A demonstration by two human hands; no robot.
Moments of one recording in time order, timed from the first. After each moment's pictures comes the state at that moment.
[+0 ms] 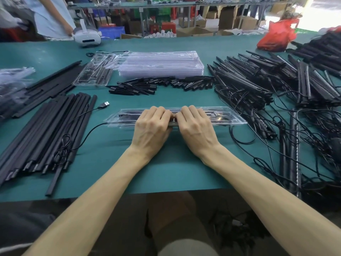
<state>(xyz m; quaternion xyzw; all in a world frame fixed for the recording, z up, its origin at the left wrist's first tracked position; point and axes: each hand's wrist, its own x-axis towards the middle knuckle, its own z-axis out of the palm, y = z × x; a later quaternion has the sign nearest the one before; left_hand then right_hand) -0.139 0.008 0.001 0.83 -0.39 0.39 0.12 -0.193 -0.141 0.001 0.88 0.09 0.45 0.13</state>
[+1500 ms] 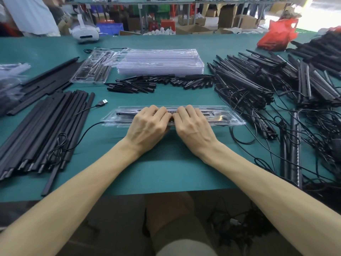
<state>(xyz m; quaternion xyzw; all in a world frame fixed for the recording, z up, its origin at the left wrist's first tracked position) -0.123 0.022 0.005 0.77 -0.47 0.44 0.03 -0.188 -0.137 -0.001 0.88 0.13 0.42 0.18</state>
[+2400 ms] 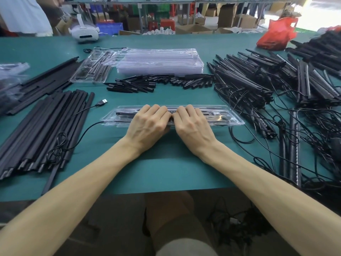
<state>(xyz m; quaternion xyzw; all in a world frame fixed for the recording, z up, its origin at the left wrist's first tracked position) -0.121 0.021 0.006 0.78 -0.47 0.42 0.01 -0.189 -0.136 -0.002 0.89 0.12 0.41 0.16</state>
